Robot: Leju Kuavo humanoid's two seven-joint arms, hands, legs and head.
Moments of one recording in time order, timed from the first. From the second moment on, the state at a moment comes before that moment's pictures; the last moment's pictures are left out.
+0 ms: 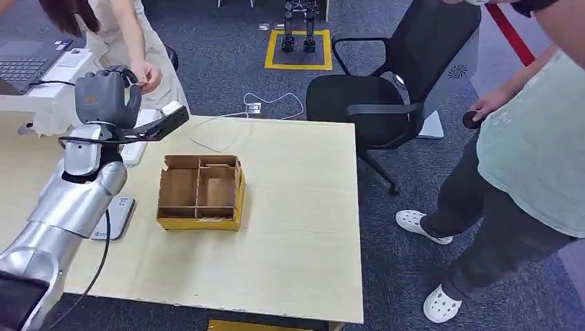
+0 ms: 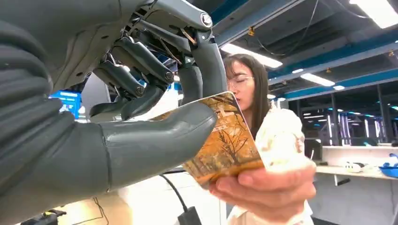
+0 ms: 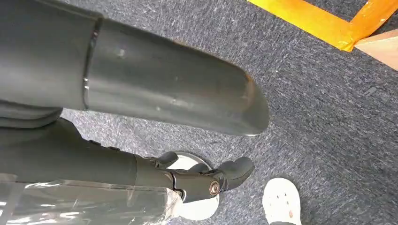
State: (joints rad) left arm -0.78 0.39 -0.43 -1.11 -1.19 0.25 0.22; right arm 0.07 -0.06 0.38 -0.72 0.48 -0.26 0.24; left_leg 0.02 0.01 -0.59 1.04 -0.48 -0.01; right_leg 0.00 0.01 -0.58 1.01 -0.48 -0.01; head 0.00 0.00
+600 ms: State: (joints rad) left arm -0.79 0.40 -0.43 -1.08 -1.18 0.27 0.21; right arm 0.07 -0.08 0.43 -0.71 0.45 -0.28 0.24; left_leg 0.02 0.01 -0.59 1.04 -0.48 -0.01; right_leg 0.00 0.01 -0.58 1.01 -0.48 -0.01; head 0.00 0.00
